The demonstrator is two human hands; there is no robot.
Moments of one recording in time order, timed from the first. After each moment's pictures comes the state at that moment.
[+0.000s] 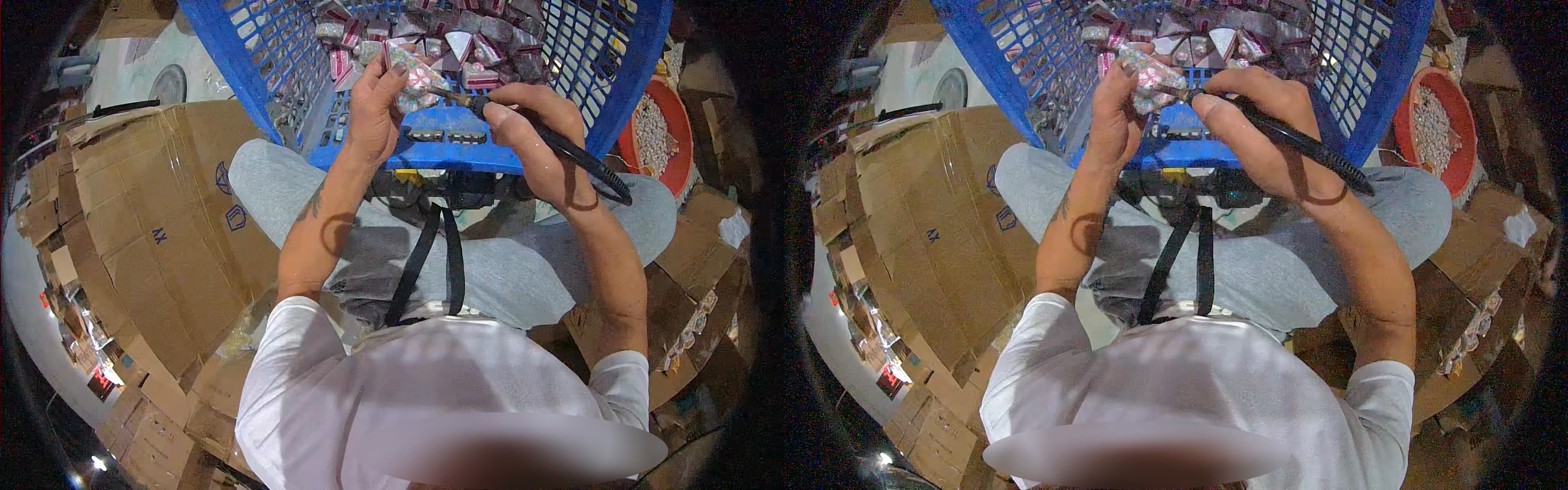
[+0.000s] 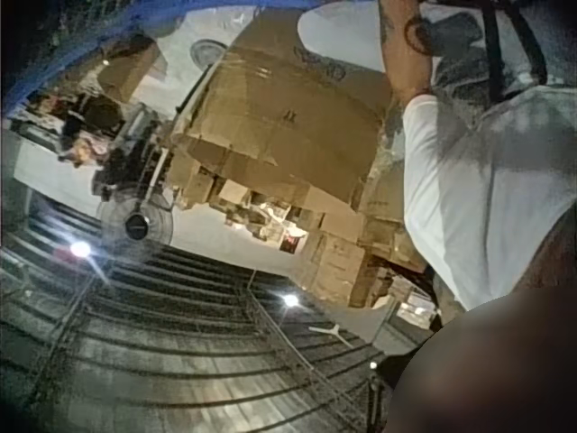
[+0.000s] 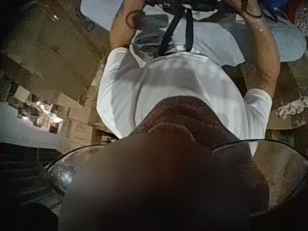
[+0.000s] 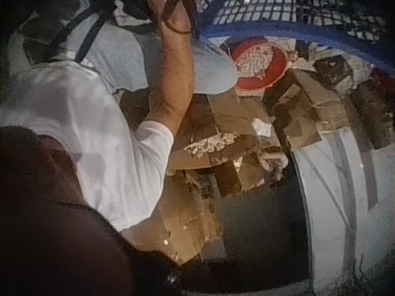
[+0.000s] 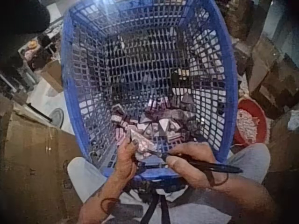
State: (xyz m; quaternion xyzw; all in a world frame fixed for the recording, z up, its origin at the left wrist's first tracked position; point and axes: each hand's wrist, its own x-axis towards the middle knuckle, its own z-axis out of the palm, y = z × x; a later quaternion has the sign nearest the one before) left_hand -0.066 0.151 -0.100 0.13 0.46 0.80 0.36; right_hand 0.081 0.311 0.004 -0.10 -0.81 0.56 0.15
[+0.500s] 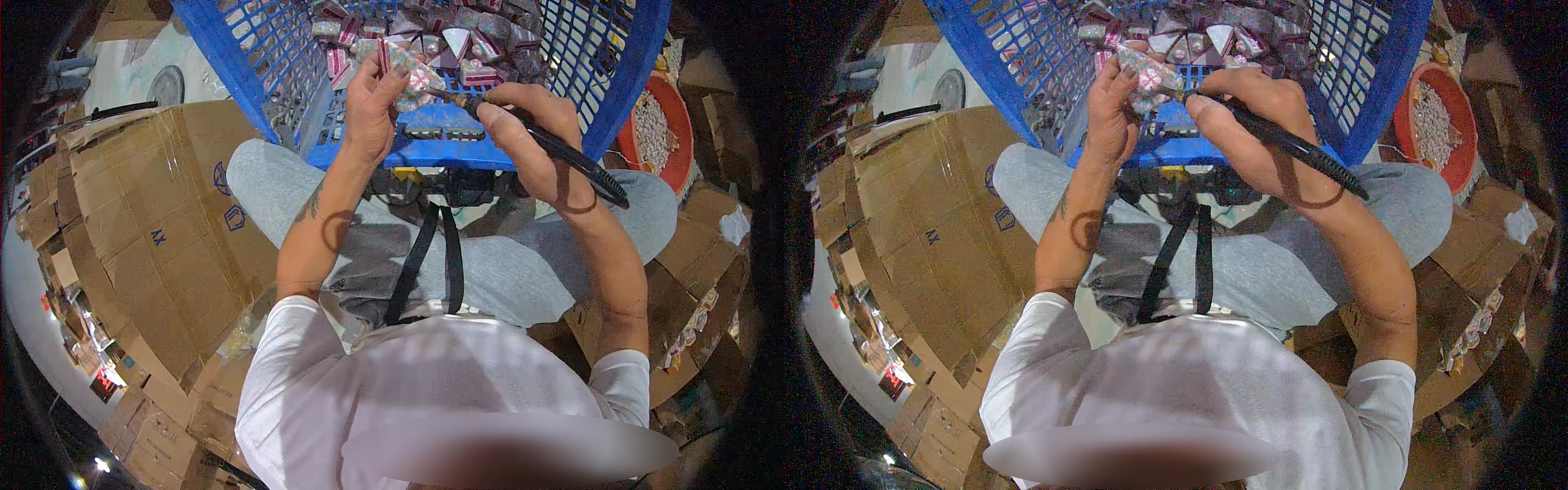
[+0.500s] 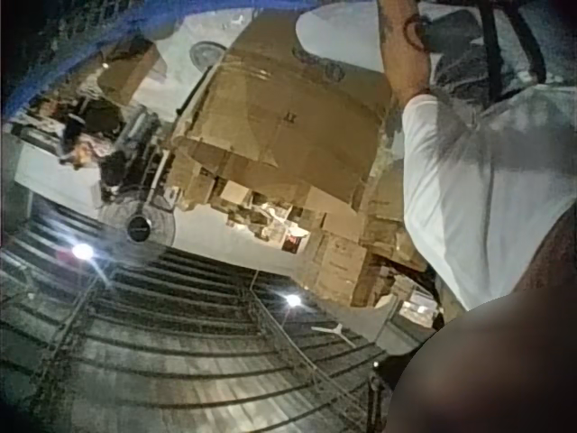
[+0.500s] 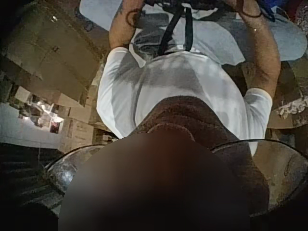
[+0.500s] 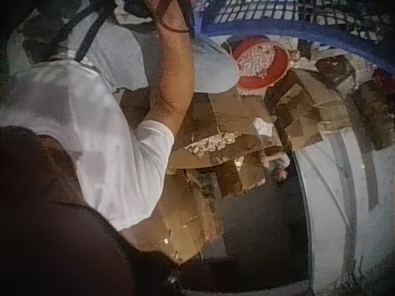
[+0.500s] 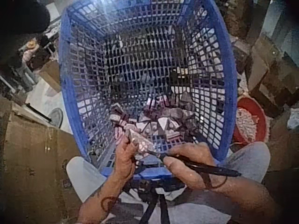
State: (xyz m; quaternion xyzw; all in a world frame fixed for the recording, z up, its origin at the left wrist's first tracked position) left_hand -0.065 0.153 -0.103 0.14 0.45 0.82 0.33; right_hand 0.081 0.310 0.001 -0.08 -0.83 0.52 0.17
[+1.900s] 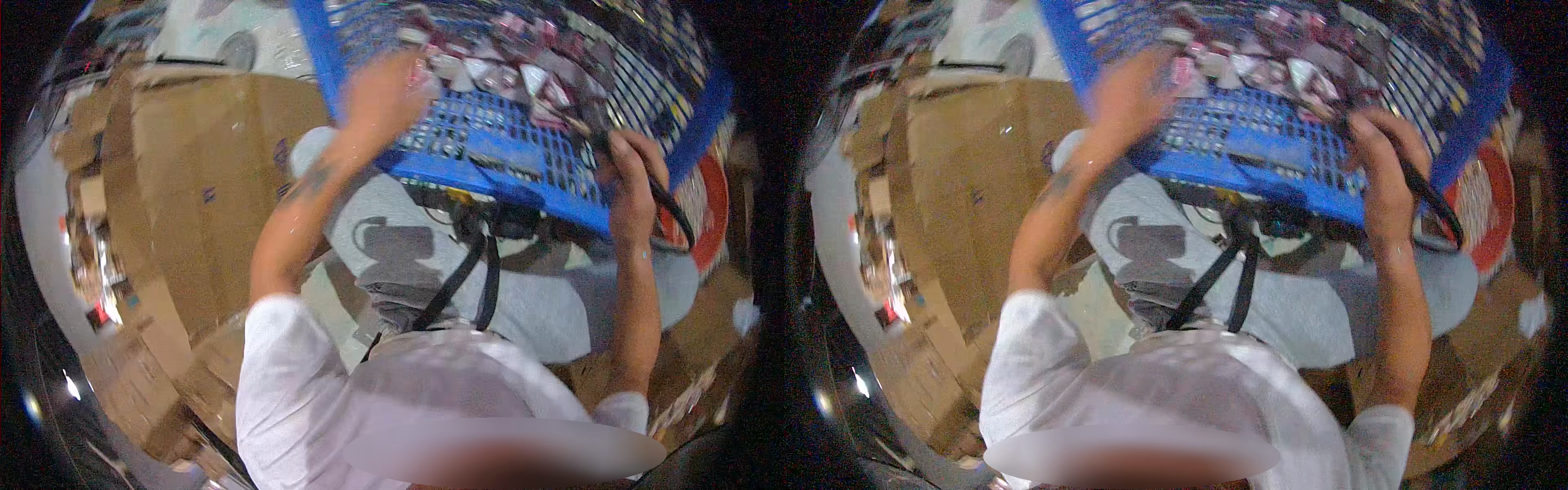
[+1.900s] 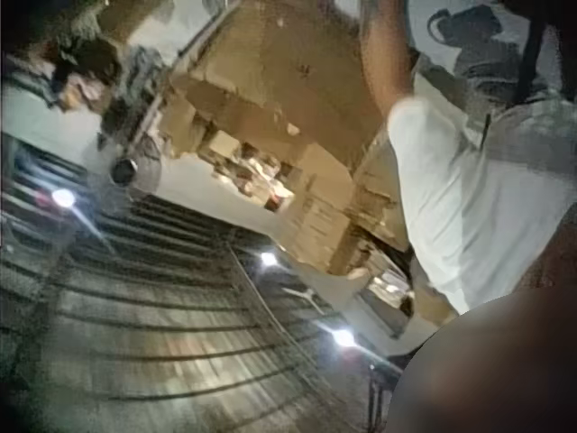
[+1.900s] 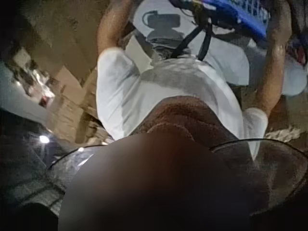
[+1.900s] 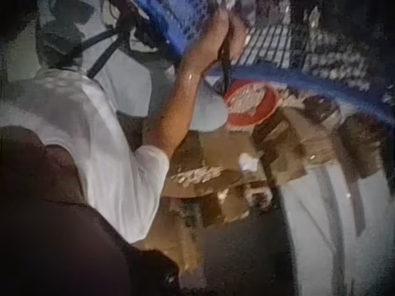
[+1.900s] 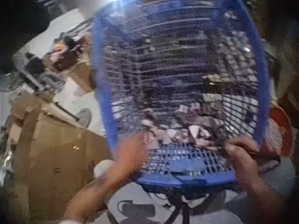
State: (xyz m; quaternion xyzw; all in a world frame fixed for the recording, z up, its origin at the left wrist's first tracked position) left_hand -0.148 0.084 -0.076 0.39 0.90 0.20 -0.02; right_hand 0.084 0.344 -0.007 -0.26 -0.73 0.60 0.18
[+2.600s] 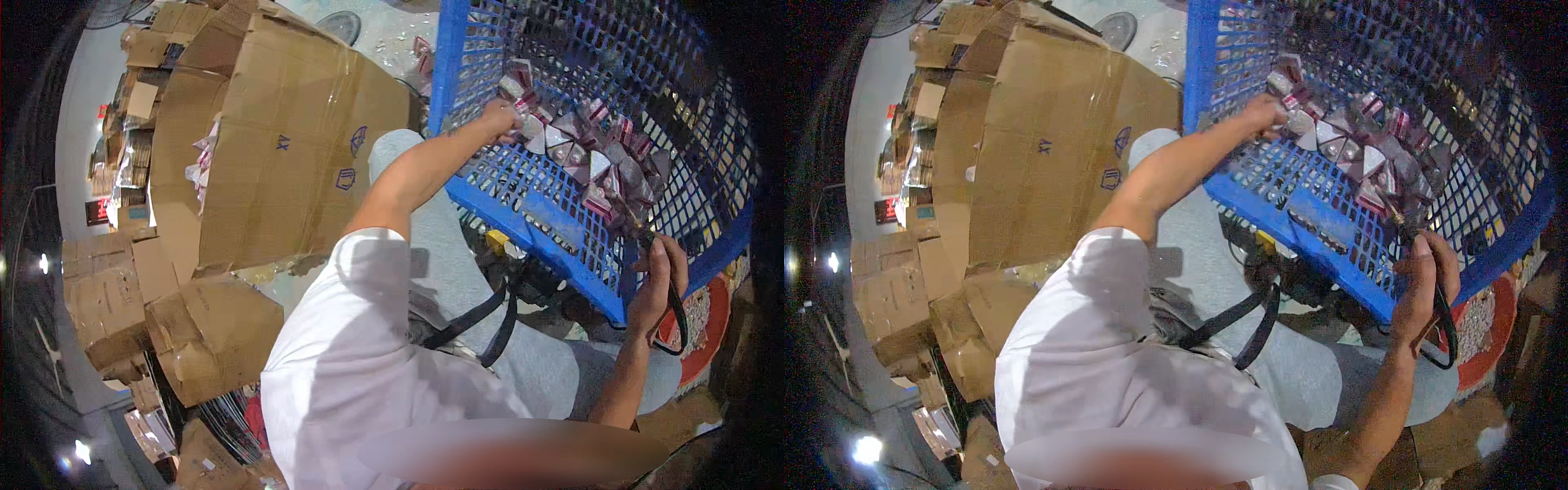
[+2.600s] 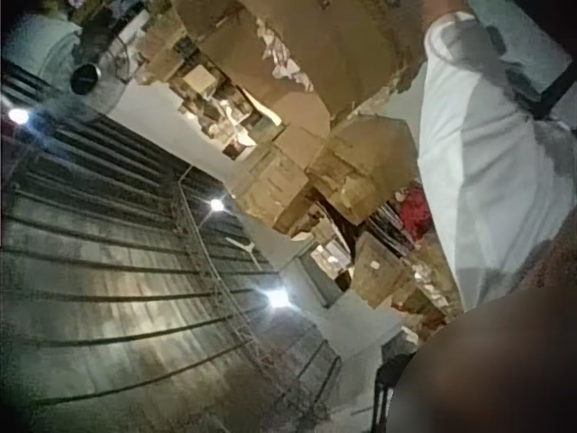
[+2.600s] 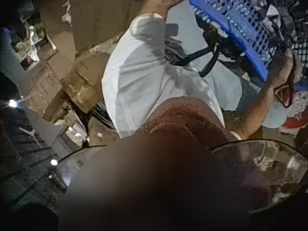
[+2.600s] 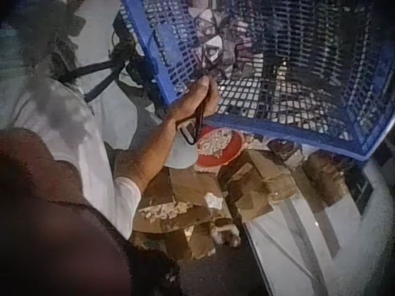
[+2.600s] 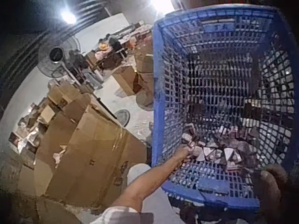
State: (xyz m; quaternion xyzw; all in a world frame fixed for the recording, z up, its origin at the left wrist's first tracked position) left_hand -0.225 0.120 -0.235 -0.06 0.79 0.53 0.30; right_hand 0.092 0.346 -0.012 -0.23 -0.74 0.60 0.21
